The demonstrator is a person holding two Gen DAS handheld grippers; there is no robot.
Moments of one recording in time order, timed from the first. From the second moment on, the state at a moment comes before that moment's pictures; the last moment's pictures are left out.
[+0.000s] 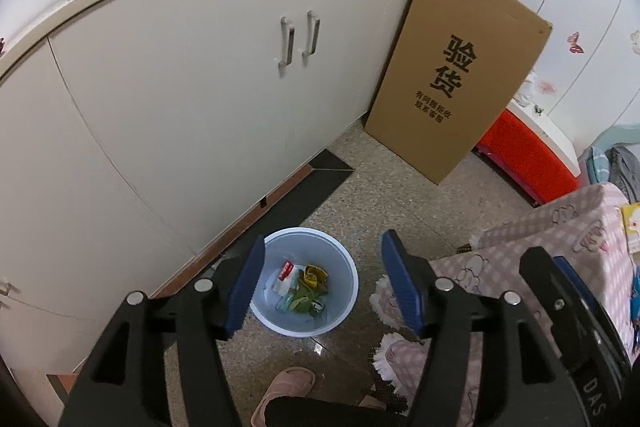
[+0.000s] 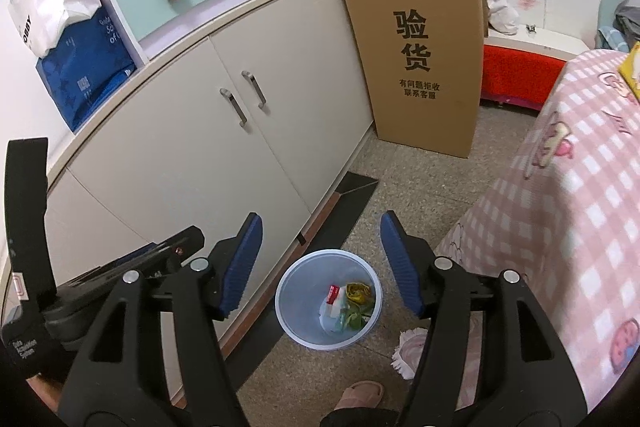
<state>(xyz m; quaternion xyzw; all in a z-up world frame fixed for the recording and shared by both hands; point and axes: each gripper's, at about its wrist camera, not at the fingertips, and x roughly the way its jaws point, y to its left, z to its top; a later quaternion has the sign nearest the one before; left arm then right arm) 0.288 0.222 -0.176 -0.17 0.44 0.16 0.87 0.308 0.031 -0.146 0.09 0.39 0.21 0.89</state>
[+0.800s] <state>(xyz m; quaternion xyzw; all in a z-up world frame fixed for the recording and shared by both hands) 0.269 0.024 -0.093 -0.08 0.39 0.02 0.92 0.248 -0.196 -0.083 0.12 0.33 0.08 0.93</state>
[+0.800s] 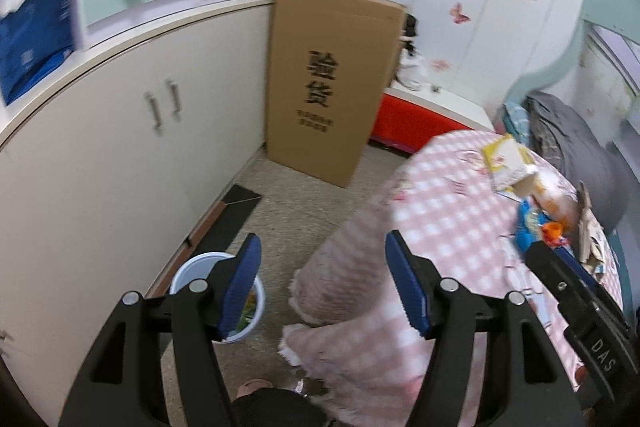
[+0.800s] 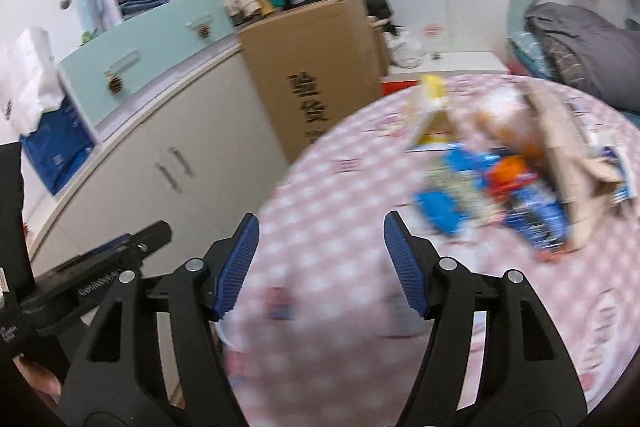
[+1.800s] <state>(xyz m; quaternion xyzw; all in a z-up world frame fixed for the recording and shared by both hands) 0.332 -0.099 -0.123 -0.05 0.43 -0.08 0.90 0.314 -0.268 -0.115 0.09 0.38 0.10 0.92</state>
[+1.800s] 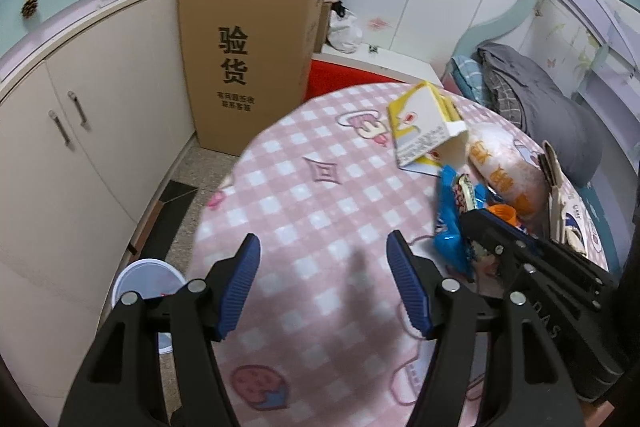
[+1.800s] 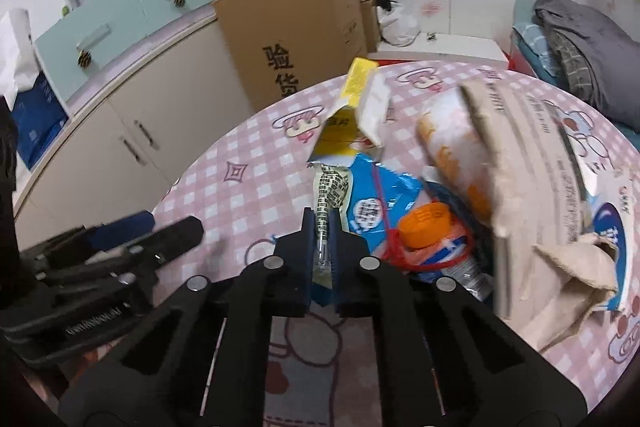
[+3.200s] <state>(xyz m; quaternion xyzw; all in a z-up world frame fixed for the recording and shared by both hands) 0.296 -0.097 -0.098 -0.03 0.37 -0.11 0.92 0.271 -0.244 -0.073 0.15 0.32 0.13 0.93</state>
